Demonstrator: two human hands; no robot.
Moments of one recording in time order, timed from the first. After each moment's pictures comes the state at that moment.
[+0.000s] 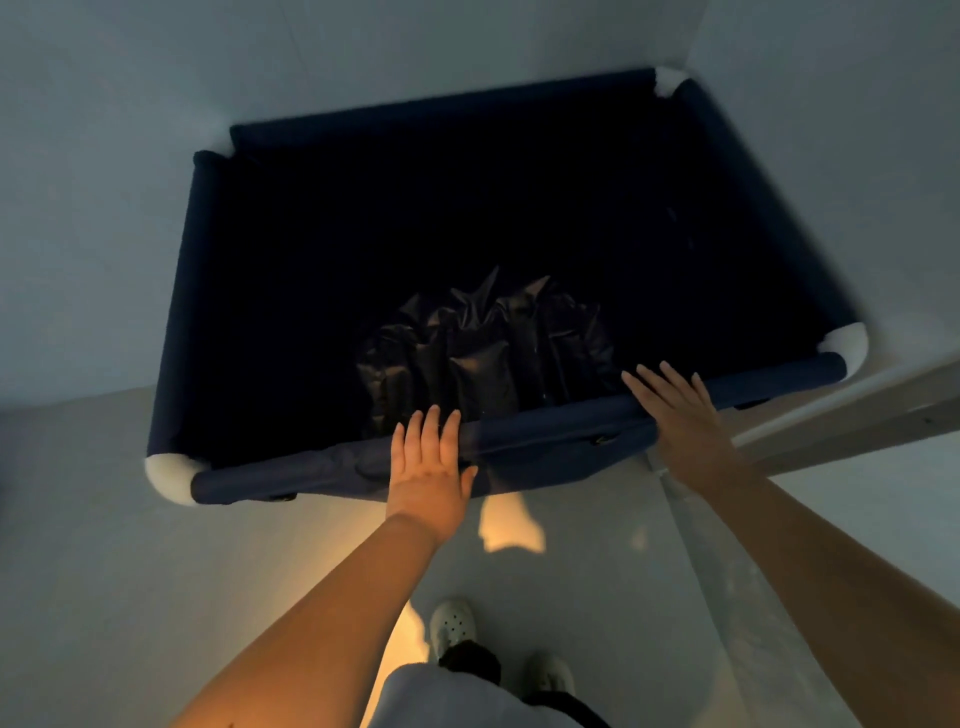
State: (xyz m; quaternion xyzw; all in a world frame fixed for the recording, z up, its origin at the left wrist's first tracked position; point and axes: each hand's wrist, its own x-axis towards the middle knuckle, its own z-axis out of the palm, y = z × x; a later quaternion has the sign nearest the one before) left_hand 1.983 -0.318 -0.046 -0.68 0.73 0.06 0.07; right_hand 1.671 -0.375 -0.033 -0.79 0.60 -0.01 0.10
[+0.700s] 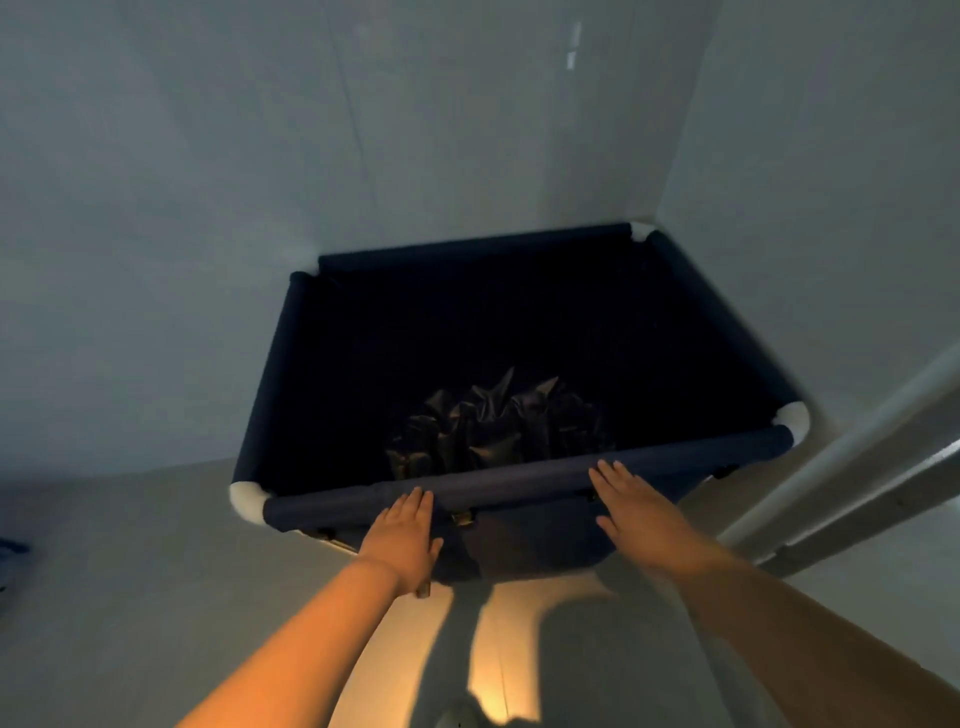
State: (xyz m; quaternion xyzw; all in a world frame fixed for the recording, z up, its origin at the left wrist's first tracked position) left_hand 2.028 -0.262 0.037 -0.66 0.72 0.16 0.16; right_hand 1.723 -0.314 0.021 -0.81 0.56 0.12 0.13
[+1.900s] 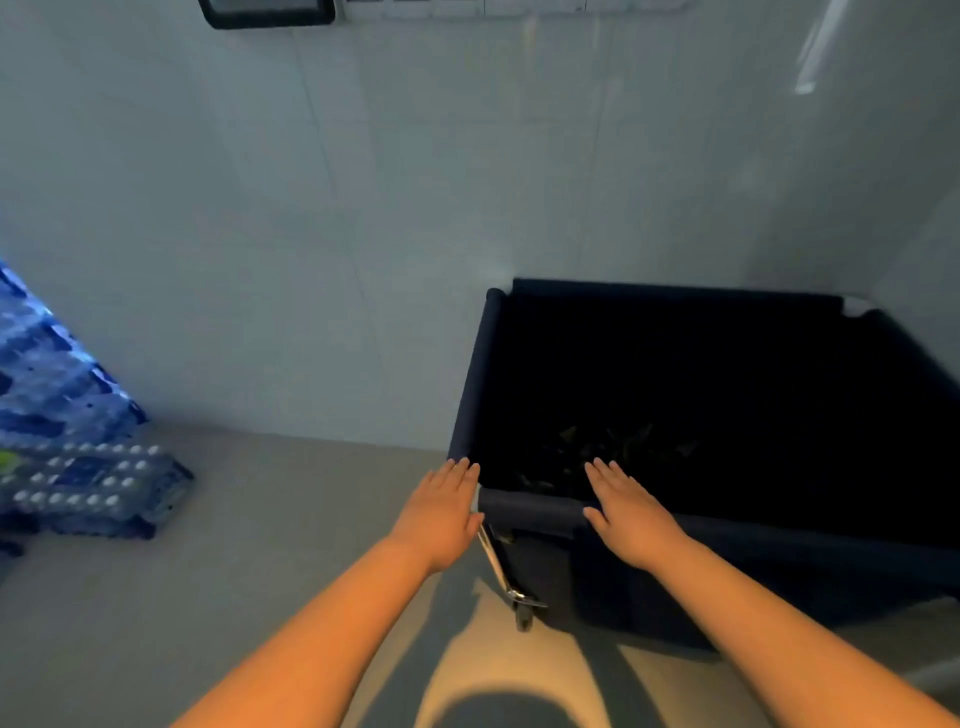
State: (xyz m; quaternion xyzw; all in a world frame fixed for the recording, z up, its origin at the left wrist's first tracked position) left_hand 2.252 -0.210 0.079 -0.70 0.71 0.08 0.03; right_hand 2.011 -0.302 0.061 -0.87 0.48 0.04 0.15
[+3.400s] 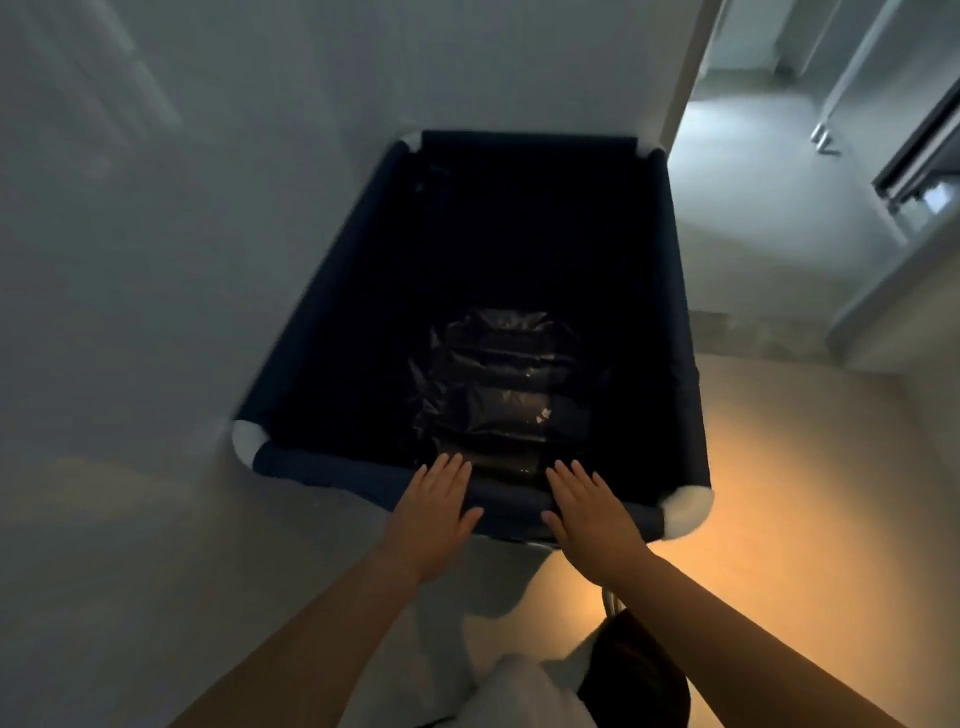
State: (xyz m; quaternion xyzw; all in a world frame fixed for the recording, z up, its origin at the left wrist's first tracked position) left_hand 2.444 -0.652 -0.031 -0.02 1.00 0.04 0.09; right_hand 2.367 -0.439 -0.021 -0.33 0.93 -0.08 0.16
